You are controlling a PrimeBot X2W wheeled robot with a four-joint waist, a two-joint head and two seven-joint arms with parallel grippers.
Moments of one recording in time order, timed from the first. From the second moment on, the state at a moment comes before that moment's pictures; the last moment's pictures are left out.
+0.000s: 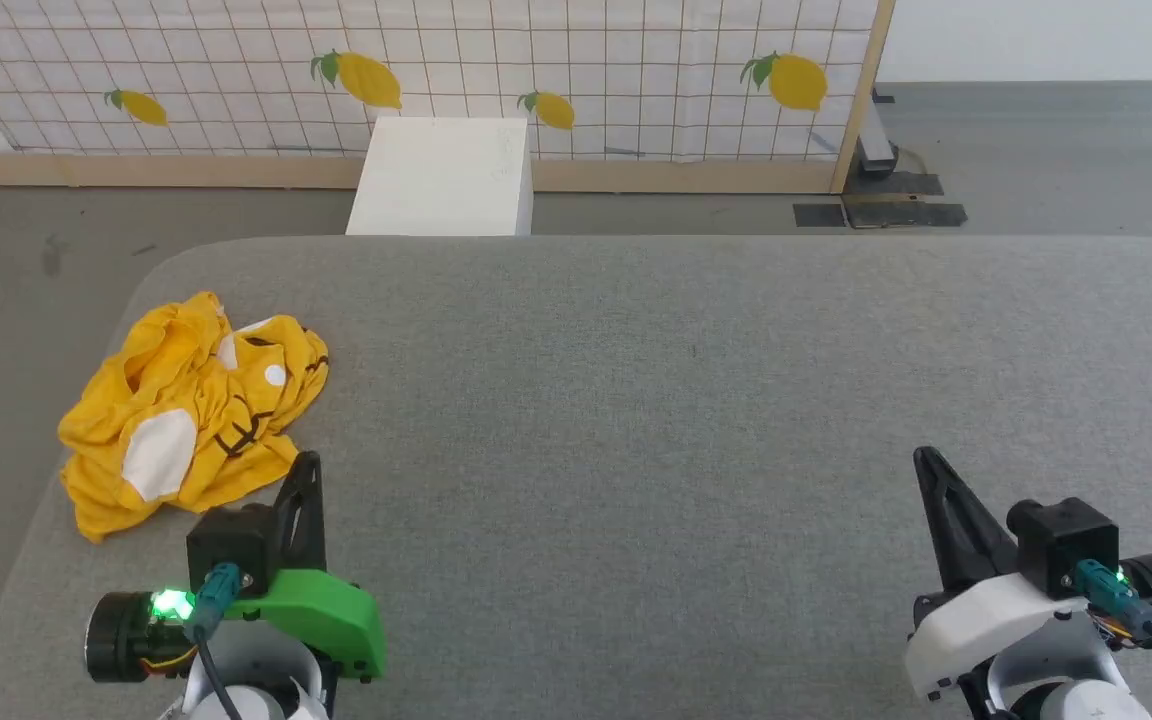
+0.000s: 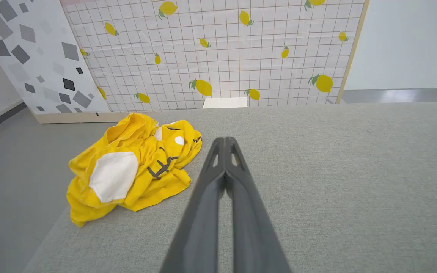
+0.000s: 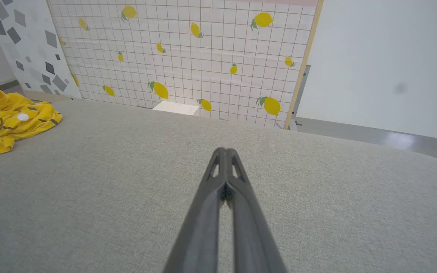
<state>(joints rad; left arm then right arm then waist) -0.01 0.06 0.00 0.00 -0.01 -0.01 0.00 0.02 -0.05 0.00 0.01 0.01 0.13 0.00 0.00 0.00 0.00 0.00</state>
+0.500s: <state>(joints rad) -0.01 0.06 0.00 0.00 -0.01 -0.01 0.00 0.02 -0.05 0.00 0.01 0.01 0.13 0.00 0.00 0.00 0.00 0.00</state>
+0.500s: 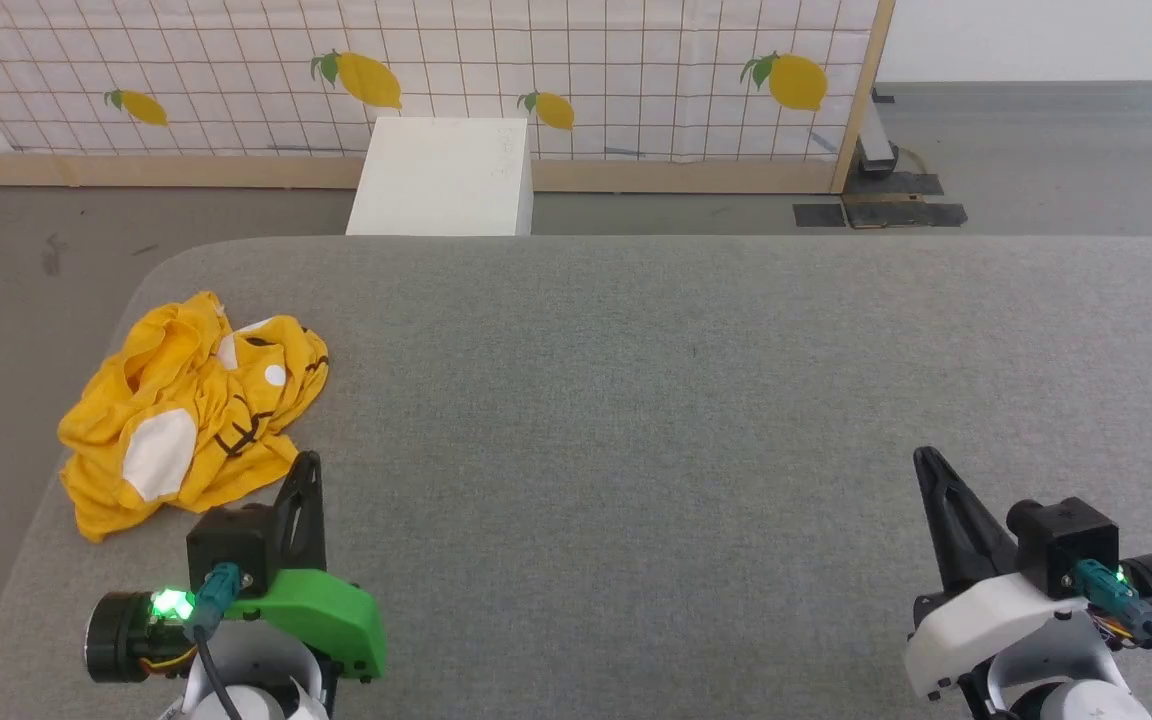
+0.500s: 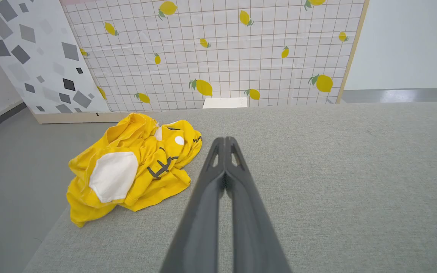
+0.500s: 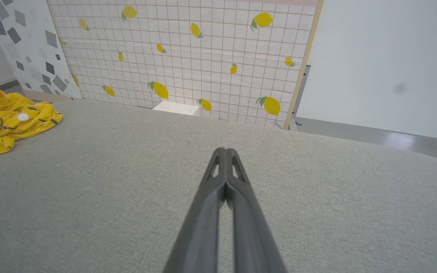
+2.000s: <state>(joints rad) -0.02 0.06 -0.05 0.06 -0.04 0.02 -0.05 0.02 -0.05 -0.02 0.02 0.01 0.13 -0.03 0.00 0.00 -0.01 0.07</state>
